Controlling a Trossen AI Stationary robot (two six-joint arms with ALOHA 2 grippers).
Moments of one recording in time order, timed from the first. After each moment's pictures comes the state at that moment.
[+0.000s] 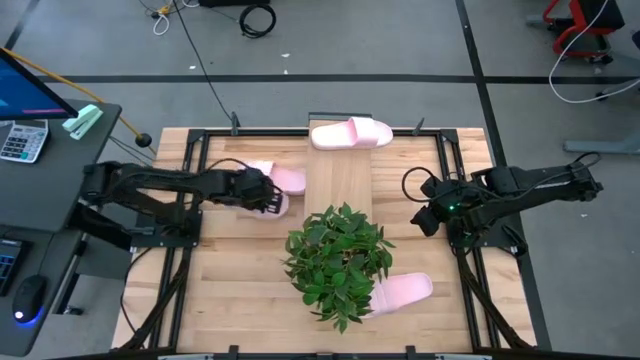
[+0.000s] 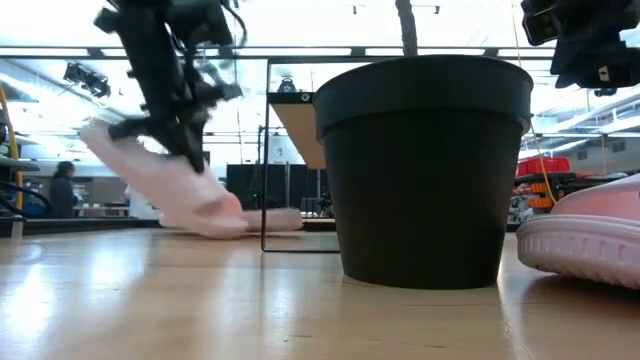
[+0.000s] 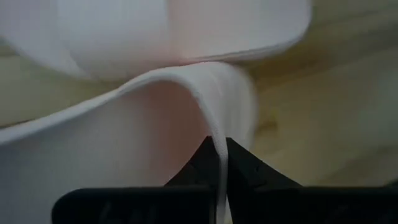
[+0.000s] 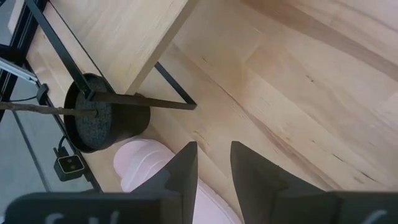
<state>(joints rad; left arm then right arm) 0.10 1.29 0.82 -0.67 -0.28 -1.14 0.15 0.77 0.84 -0.99 0.02 1.10</state>
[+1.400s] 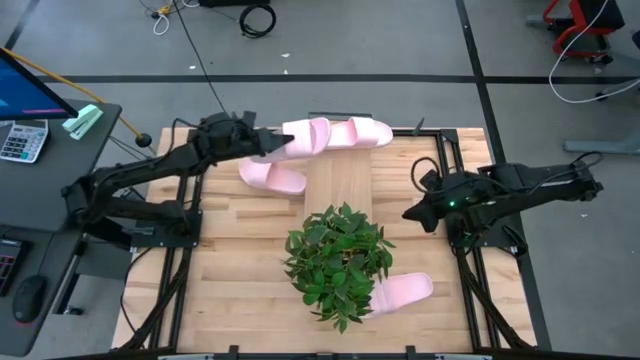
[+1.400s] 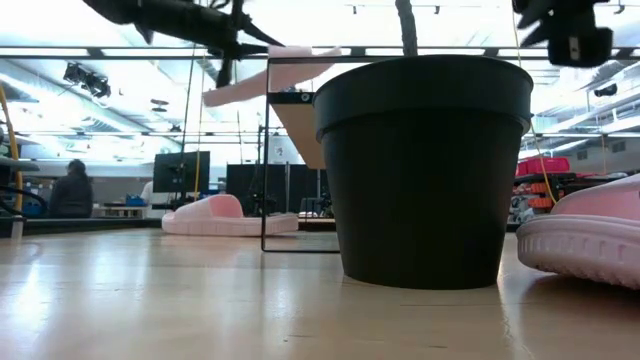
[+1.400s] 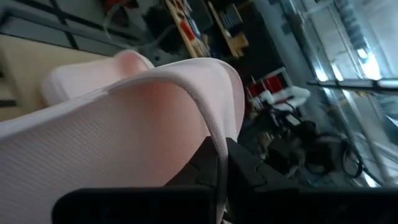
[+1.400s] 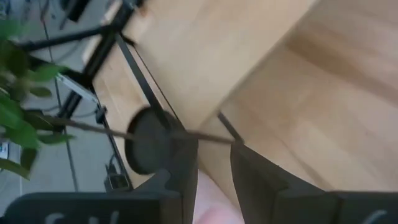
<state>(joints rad) 0.49 1.14 0.83 0.24 0.18 -1.04 0.15 0.77 0.90 -0.83 0.06 1.03</state>
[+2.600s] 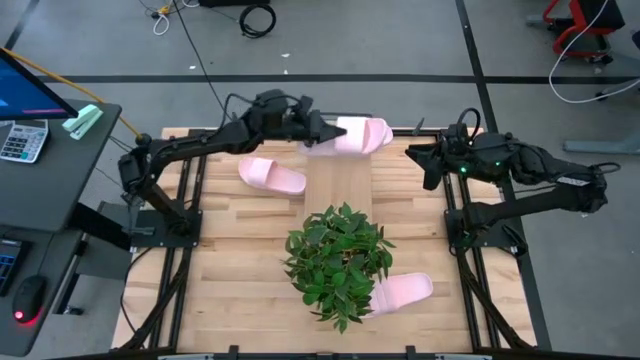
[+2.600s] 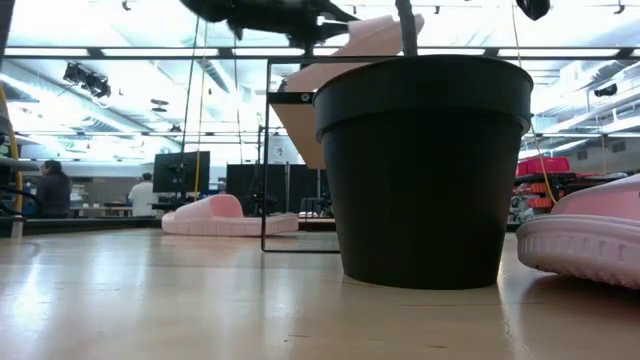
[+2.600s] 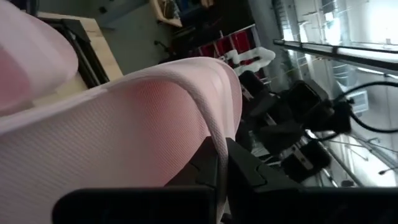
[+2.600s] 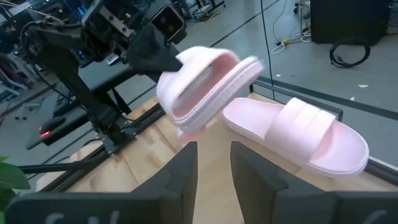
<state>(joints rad) 0.43 1.63 1.37 0.21 0.37 -1.16 -0.03 0.80 1.13 -0.67 0.44 0.58</state>
